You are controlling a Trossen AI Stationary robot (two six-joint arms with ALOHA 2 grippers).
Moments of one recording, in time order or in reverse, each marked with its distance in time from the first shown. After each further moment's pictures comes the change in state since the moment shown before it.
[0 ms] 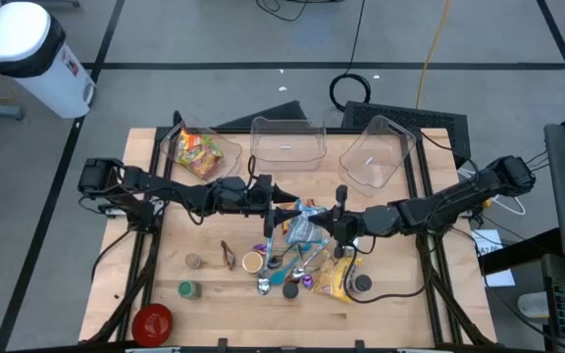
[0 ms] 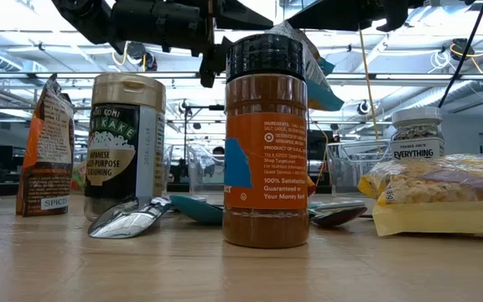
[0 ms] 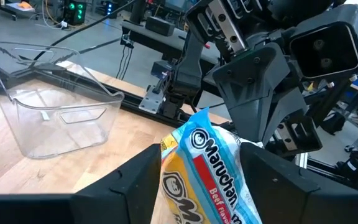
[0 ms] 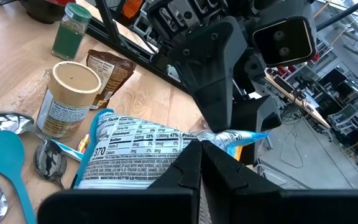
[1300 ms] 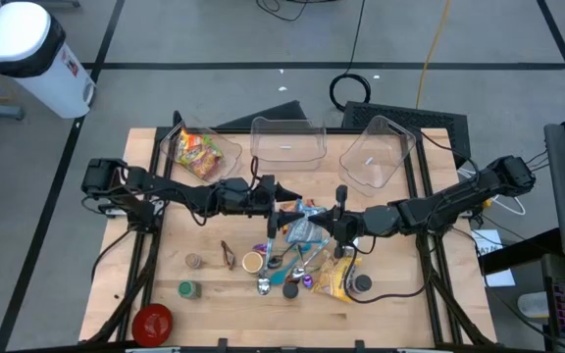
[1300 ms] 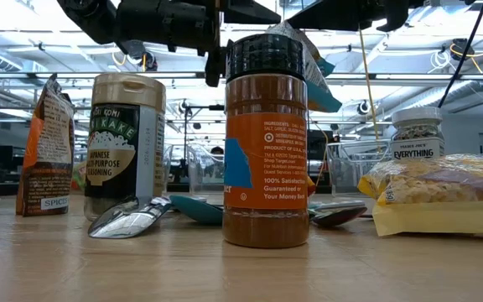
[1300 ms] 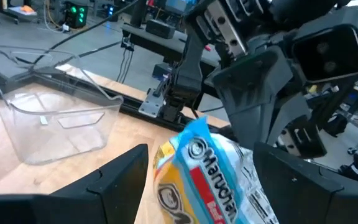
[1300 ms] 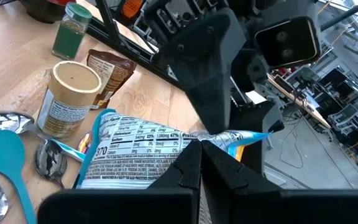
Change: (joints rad) left arm -0.007 0.032 0.030 0.012 -0.011 0.006; right arm 0.000 0.000 0.000 -0.001 0.000 0.000
